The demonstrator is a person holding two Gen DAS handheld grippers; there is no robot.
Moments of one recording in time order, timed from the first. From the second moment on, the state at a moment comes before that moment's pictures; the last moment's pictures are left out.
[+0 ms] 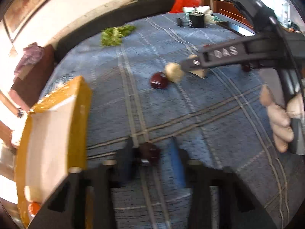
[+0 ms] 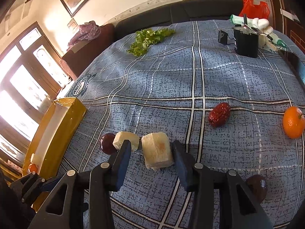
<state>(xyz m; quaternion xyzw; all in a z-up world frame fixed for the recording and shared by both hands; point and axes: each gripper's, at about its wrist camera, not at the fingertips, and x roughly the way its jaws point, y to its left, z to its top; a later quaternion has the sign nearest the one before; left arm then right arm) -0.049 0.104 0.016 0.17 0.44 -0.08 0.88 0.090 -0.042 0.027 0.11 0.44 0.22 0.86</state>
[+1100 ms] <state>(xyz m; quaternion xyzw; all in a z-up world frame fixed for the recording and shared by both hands) -0.148 0.325 0.070 -0.12 0.37 0.12 0.91 -0.003 0.075 0.096 0.04 0.38 0.34 0.86</state>
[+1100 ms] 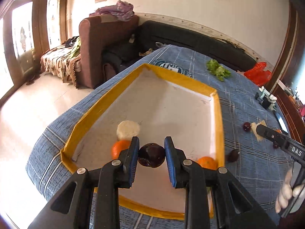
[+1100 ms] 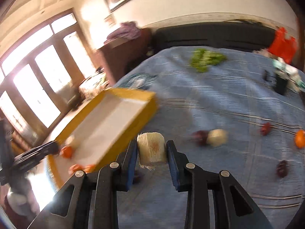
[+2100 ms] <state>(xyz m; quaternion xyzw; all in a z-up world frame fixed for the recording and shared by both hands) -0.179 0.332 0.100 -0.11 0.35 0.19 0.91 -0.024 0.166 0.080 0.01 0.43 0.36 0.83</state>
